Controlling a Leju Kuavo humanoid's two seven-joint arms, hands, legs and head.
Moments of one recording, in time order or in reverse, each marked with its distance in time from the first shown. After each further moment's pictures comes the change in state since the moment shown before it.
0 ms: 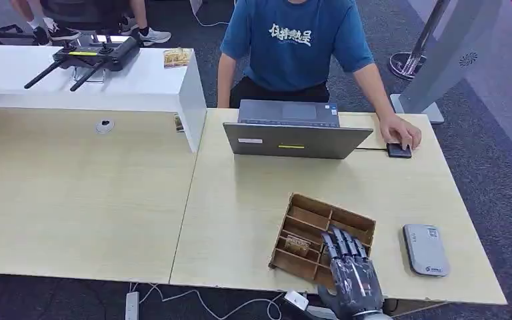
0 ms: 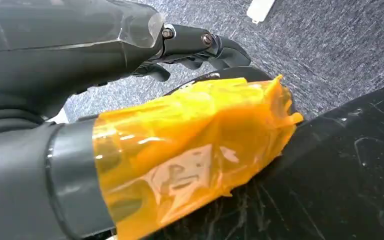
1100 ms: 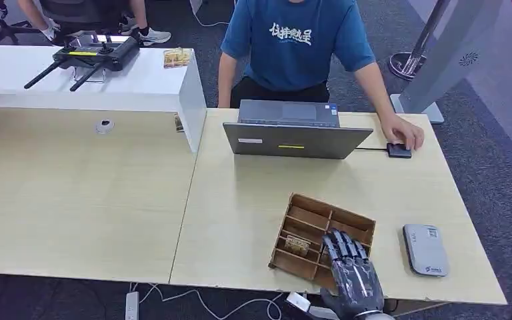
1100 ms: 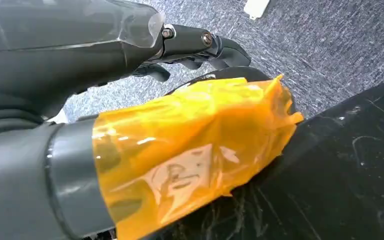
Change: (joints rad) left arm -0.009 0.008 0.000 0.000 -0.007 -0.029 0.010; right arm -0.005 -0.011 0.000 0.013 -0.018 0.009 -0.024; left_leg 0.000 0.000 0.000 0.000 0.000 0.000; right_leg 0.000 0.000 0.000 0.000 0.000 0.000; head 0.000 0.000
